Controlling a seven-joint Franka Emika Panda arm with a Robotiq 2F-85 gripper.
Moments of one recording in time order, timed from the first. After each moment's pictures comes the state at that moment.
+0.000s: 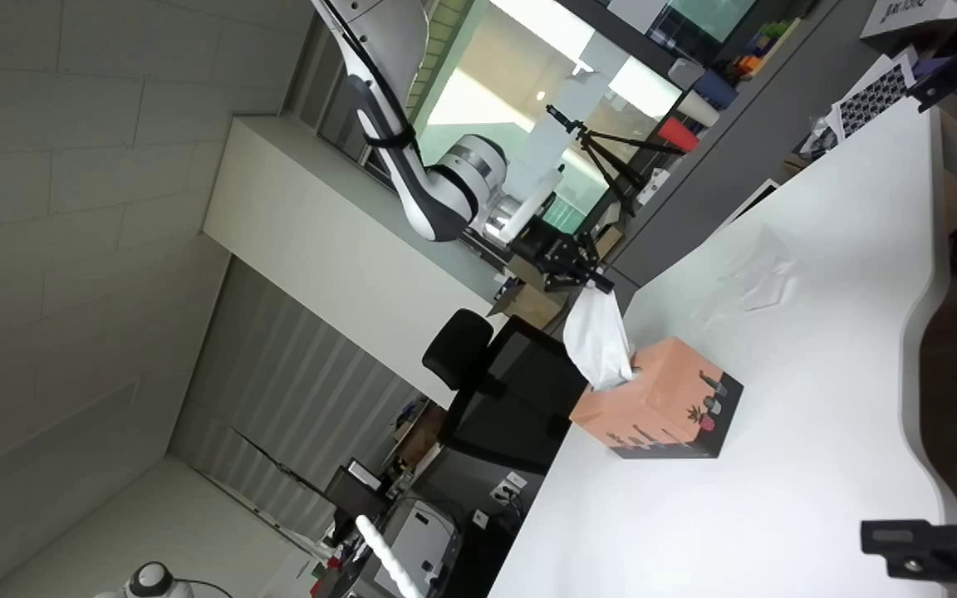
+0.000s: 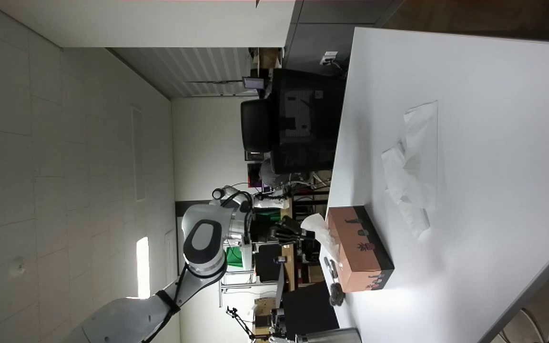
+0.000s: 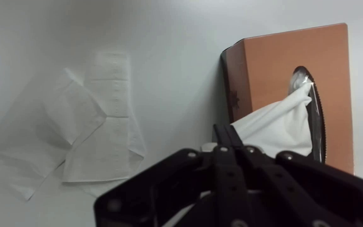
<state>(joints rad) -0.10 0.37 -0.08 -1.97 0.09 2.15 -0.01</state>
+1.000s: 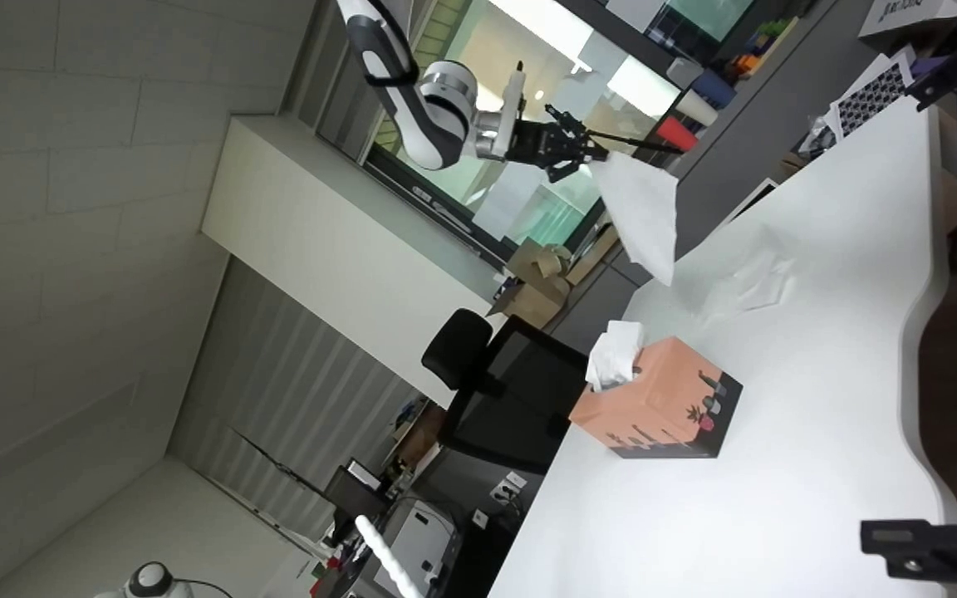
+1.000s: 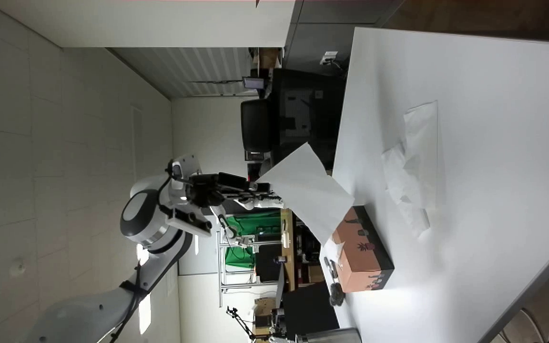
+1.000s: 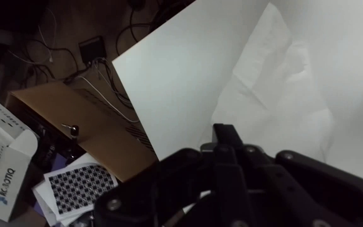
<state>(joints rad) -0.15 0.32 -0.24 -1.75 -0.30 1.84 0.22</state>
